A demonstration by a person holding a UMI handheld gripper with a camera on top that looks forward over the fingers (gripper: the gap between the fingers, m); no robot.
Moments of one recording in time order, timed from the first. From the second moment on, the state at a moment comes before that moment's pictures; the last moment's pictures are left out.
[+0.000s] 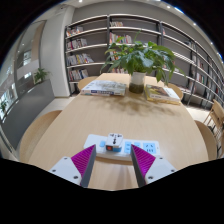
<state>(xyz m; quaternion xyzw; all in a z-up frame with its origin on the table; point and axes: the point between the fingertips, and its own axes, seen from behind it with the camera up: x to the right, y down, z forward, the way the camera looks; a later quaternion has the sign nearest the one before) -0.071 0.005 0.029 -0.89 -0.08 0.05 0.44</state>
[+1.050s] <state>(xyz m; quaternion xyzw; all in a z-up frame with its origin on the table) 0.159 0.055 0.111 -0.87 0.01 -0.06 0.50</state>
